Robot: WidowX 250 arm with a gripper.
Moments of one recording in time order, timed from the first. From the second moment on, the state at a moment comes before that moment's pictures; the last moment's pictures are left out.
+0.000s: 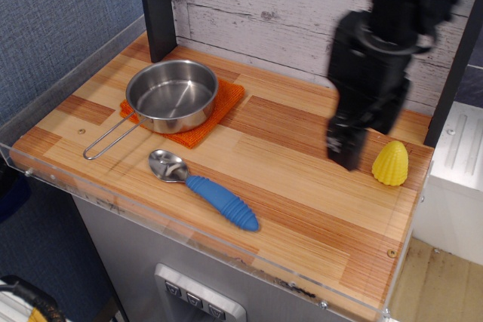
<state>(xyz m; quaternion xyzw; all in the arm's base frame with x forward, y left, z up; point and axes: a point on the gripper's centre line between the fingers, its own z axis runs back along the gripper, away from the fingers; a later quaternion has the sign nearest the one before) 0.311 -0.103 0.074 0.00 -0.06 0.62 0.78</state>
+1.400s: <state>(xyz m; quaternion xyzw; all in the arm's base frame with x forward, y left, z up) 0.350 -0.136 0.019 0.05 -0.03 0.62 0.78</state>
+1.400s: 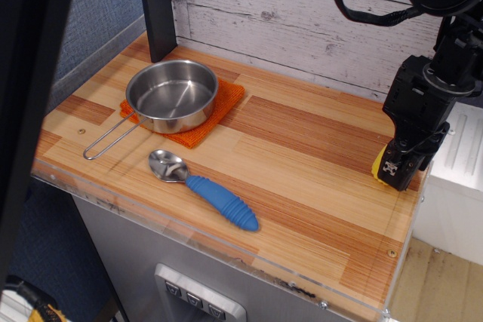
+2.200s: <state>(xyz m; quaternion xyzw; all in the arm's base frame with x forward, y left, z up) 0.351 -0.134 0.019 0.05 -0.04 0.59 0.81</state>
